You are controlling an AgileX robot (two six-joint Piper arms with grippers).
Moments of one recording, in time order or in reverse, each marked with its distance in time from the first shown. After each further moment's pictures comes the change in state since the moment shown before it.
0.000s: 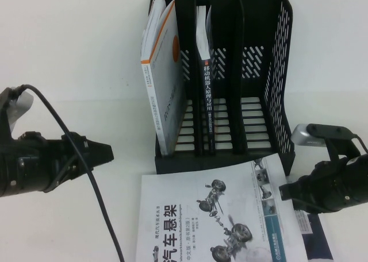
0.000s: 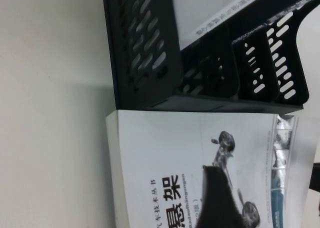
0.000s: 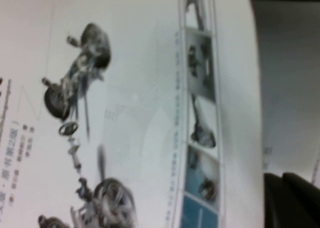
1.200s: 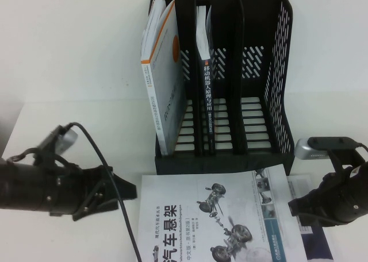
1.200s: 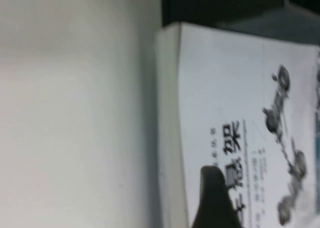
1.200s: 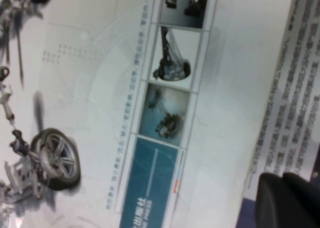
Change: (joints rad) right arm 0.000 0.000 0.000 -0.272 0.074 0.205; left arm 0.000 0.346 -0.001 -0.082 0.098 0.176
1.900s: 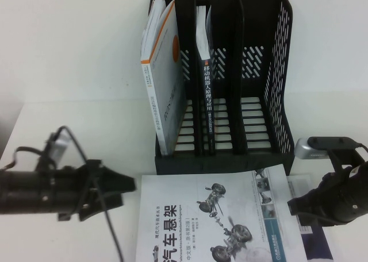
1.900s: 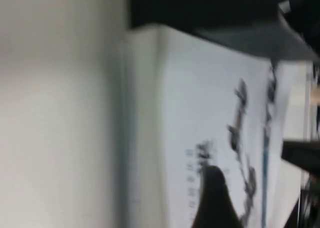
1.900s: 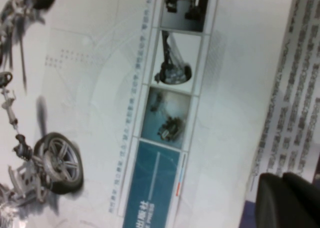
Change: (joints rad) right arm 0.000 0.004 0.000 0.009 -0.004 0.002; left arm 0.082 0.167 0.013 -0.234 0.169 0.189
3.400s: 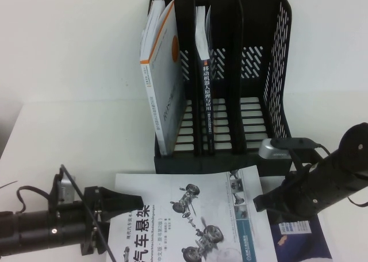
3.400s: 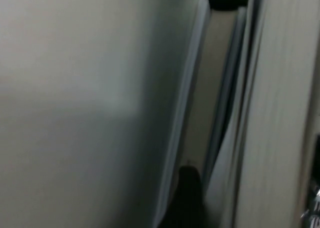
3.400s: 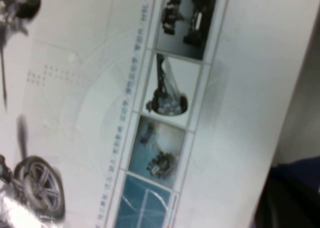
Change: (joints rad) right arm 0.095 0.177 -0.123 0.133 -0.012 -0.079; left arm 0.067 0.347 0.116 -0.232 0.269 0.282
